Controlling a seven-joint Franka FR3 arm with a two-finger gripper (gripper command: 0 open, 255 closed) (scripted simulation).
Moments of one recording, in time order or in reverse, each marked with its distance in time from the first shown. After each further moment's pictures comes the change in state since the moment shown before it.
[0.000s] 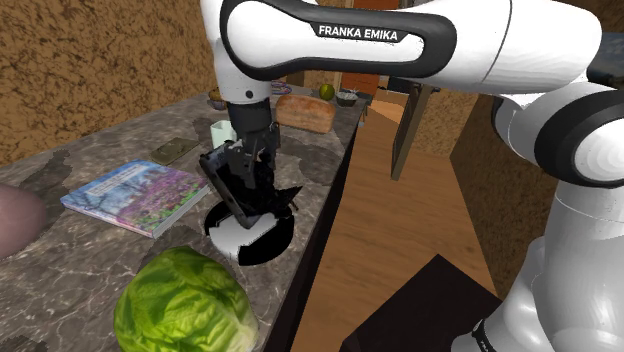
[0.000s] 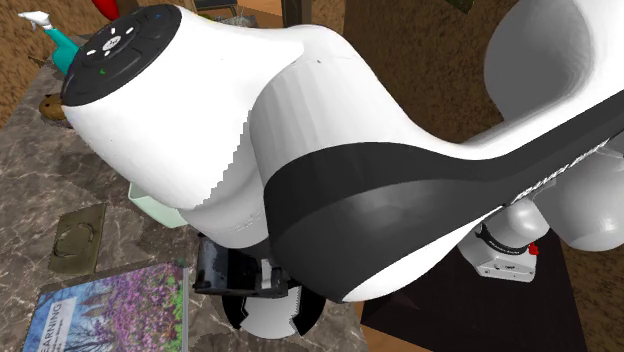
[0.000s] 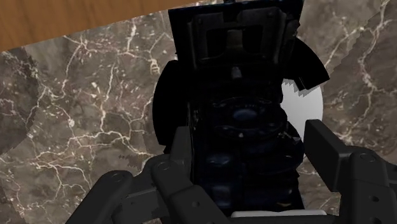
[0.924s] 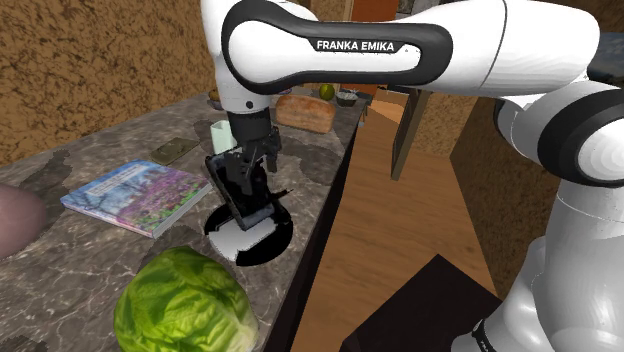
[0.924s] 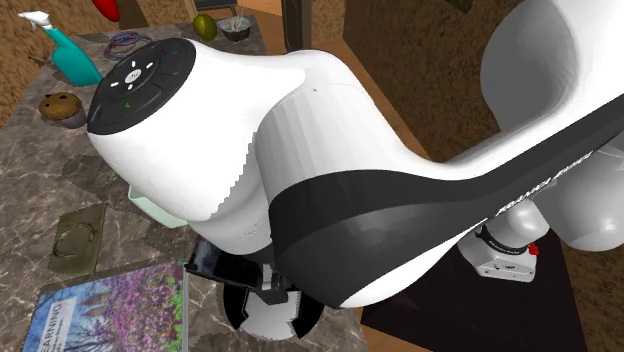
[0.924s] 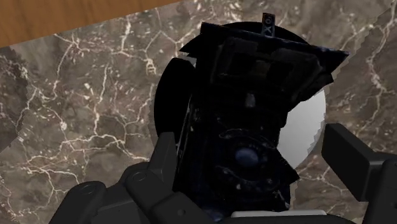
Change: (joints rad) arm -0.004 -0.010 -0.001 -0.058 0.002 0.051 0.001
